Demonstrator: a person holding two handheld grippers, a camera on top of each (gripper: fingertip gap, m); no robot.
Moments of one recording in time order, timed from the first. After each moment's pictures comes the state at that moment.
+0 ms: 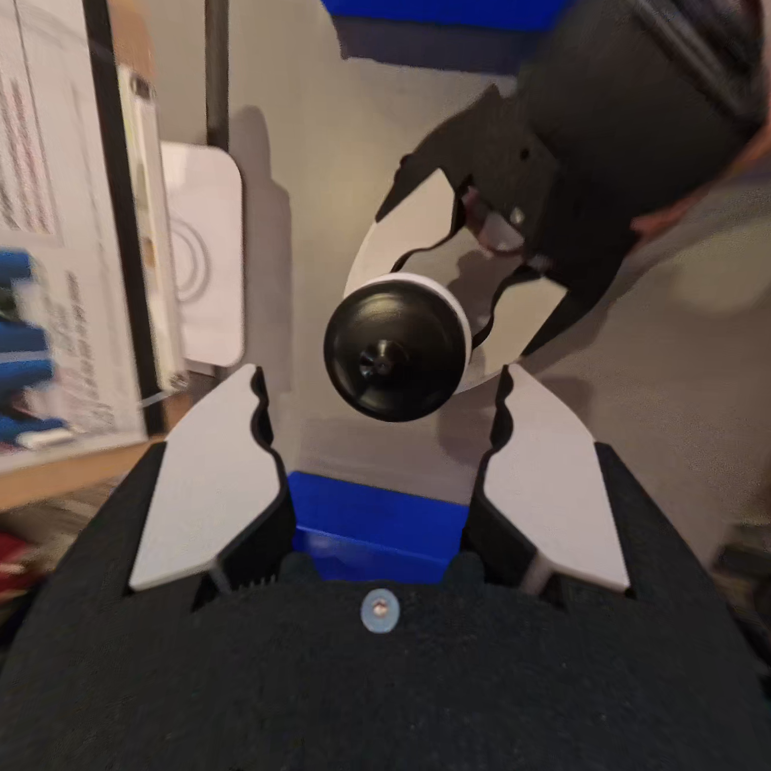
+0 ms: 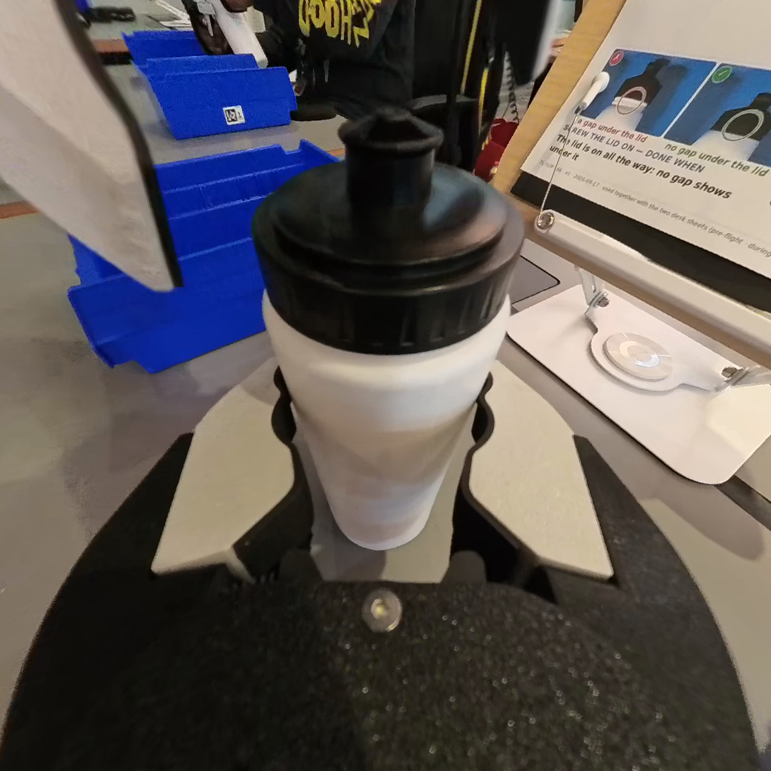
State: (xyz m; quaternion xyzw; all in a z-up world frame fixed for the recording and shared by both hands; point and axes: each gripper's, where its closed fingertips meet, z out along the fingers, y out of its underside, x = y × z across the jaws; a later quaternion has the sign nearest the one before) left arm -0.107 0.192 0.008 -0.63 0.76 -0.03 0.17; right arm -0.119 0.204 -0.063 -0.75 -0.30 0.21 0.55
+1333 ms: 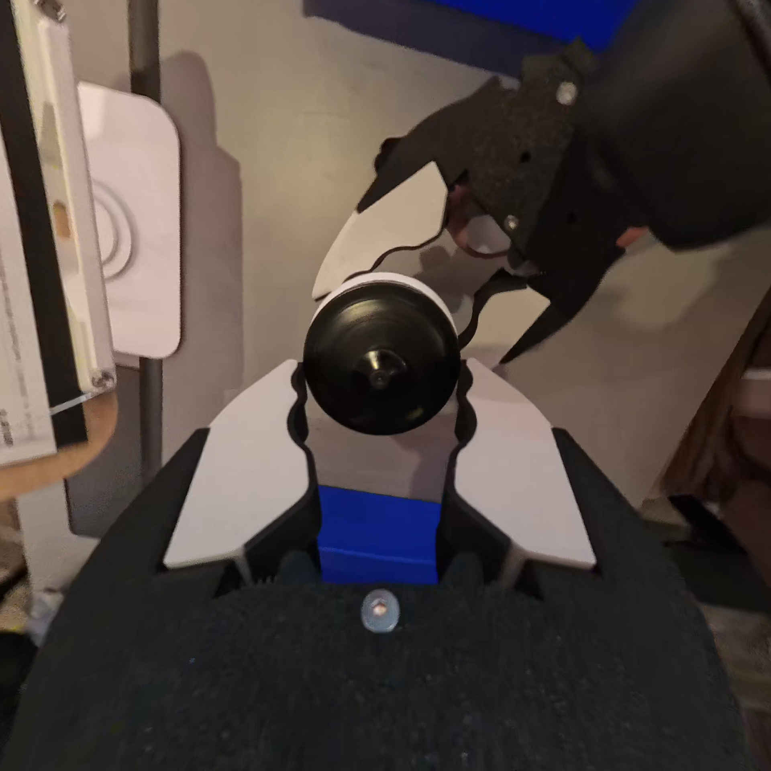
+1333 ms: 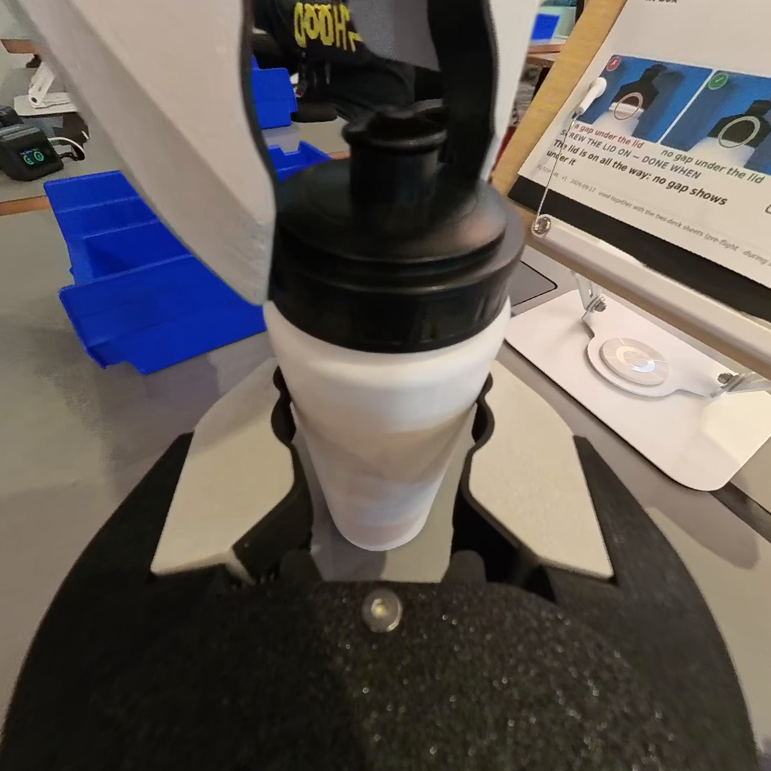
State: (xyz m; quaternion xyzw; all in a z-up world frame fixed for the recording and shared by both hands) left arm -0.106 0.191 -0.006 -0.69 0.71 -0.08 0.10; right arm -0.118 0.208 -0.063 -0.75 -0.31 0.21 0.55
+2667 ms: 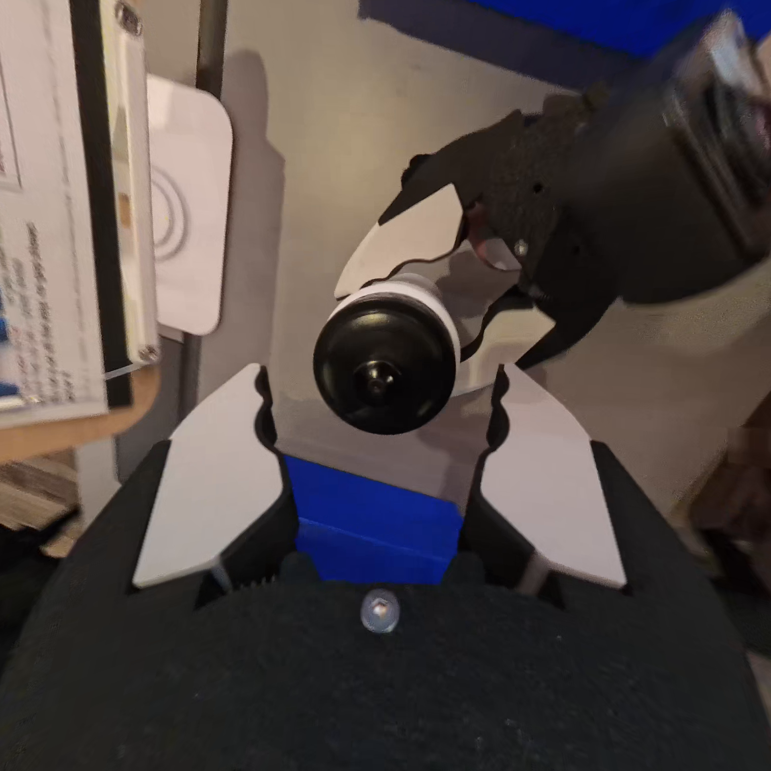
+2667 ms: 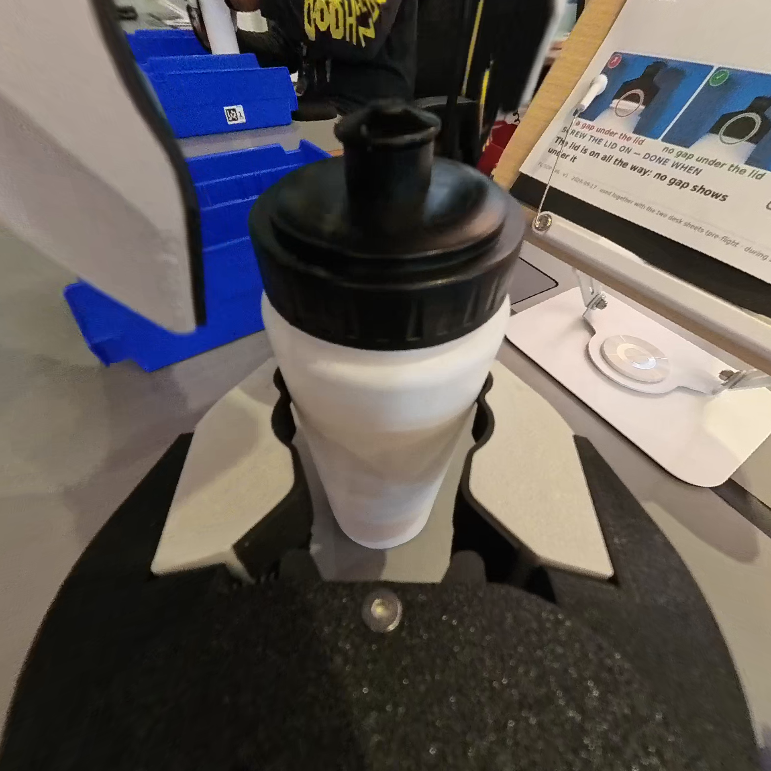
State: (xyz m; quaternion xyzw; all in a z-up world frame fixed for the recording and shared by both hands) left arm -0.101 0.189 0.006 -0.69 0.71 -0.02 0.13; right arm -0.117 0.206 -0.063 -0.75 -0.31 0.21 0.55
